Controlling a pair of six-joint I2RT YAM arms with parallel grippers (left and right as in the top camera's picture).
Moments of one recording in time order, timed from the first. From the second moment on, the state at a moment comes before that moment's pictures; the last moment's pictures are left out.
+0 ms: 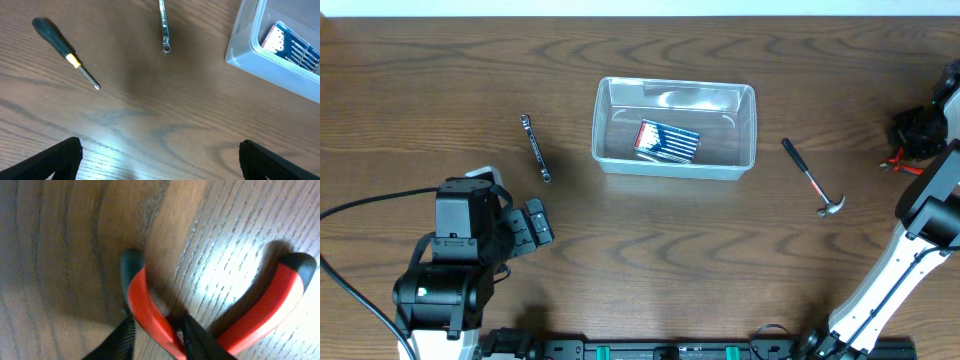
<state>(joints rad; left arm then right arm) -0.06 0.82 0.92 -1.07 -0.01 -0.36 -0.52 2.43 2.02 -1.09 0.04 0.74</state>
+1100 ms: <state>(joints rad) -0.06 0.82 0.92 -1.07 -0.03 -0.36 -0.50 2.43 2.03 -1.17 0.03 0.50</state>
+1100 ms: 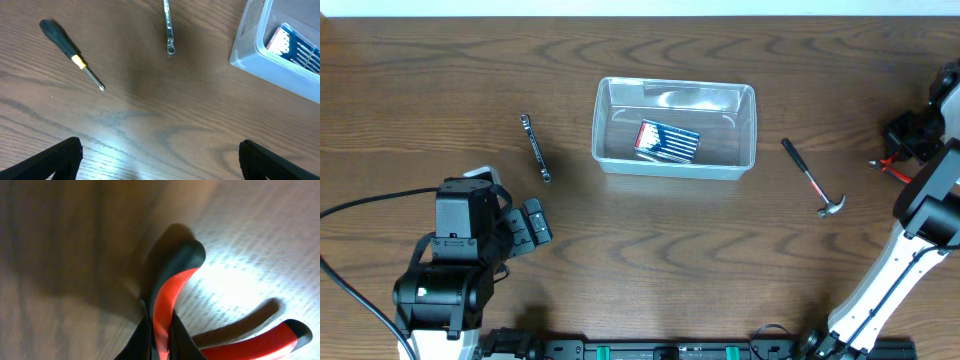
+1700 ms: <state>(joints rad) -0.06 0.82 0.92 -1.07 -0.04 -0.36 0.03 1.94 2.08 -1.17 -0.14 -0.08</state>
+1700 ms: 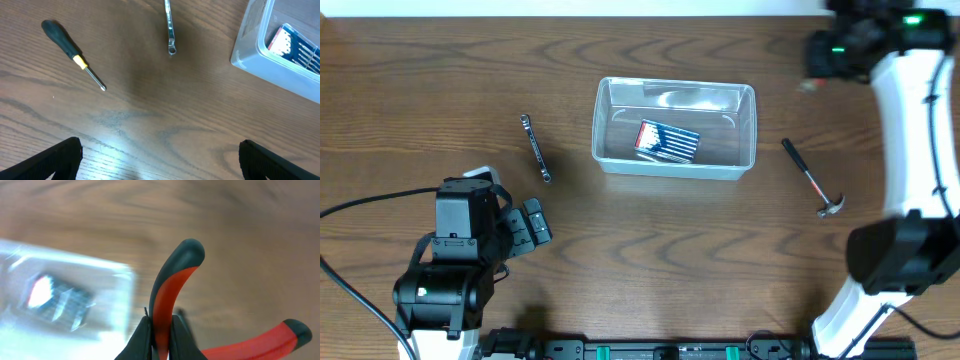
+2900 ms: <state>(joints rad) -0.06 0.82 0.92 -1.11 -0.04 -0.35 0.39 2.37 2.08 -1.19 -0.06 -0.31</state>
